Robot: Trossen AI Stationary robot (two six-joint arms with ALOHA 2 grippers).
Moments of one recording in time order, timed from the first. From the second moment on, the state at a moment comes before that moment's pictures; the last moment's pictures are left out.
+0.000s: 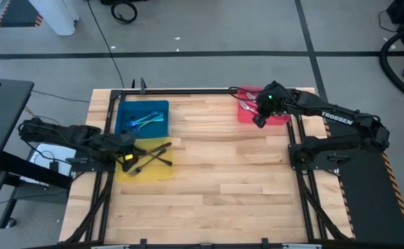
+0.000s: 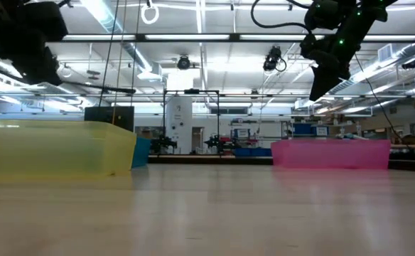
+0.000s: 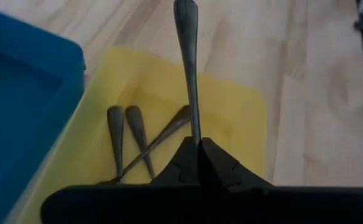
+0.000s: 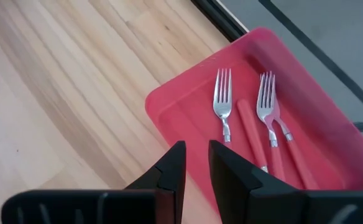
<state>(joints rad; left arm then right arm) -0.22 0.49 0.52 -0.77 -0.22 -0.56 -0.55 1.04 0.88 -0.77 0.16 0.07</state>
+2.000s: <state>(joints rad) -0.17 0.85 0.64 -0.66 -0.28 -0.38 -0.48 0.90 0.88 -0.51 -0.15 -0.05</state>
